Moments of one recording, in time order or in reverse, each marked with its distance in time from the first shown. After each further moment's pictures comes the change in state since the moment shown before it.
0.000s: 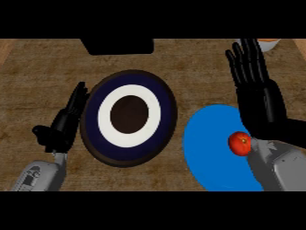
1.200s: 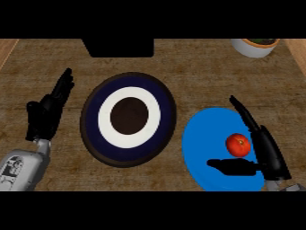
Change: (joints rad) left arm -0.069 0.095 0.037 -0.079 -0.110 0.022 0.242; right arm 0.295 -0.261 0.212 0.024 0.476 -0.108 0.180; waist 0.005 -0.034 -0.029
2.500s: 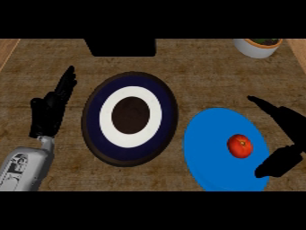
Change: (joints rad) left arm -0.019 -0.059 0.053 0.007 -0.063 -0.044 0.015; right arm -0.154 -0.234 -0.131 -0.103 -0.054 0.666 0.625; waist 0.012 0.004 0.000
